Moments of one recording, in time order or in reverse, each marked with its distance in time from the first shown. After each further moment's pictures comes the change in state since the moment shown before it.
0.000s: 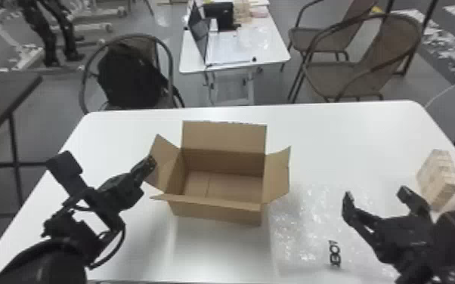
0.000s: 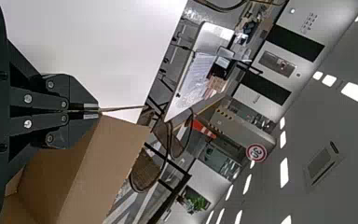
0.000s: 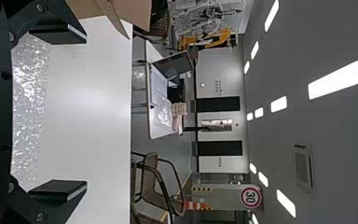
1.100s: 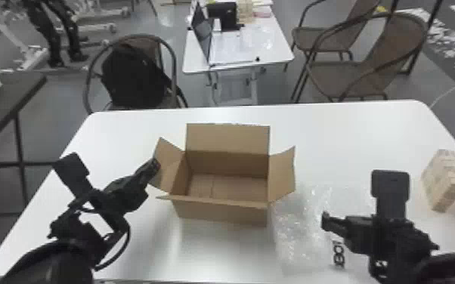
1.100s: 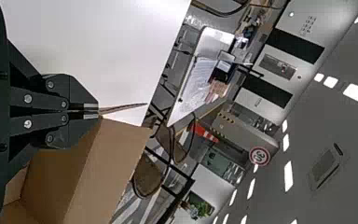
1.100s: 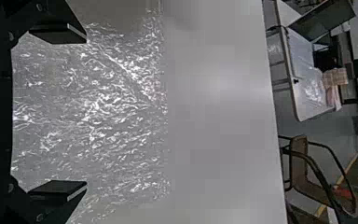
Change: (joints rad) left arm 0.007 -0.010 -0.004 -0.002 -0.038 -0.007 0.002; right arm -0.282 0.002 0.054 0.003 -0.261 0.915 -0.312
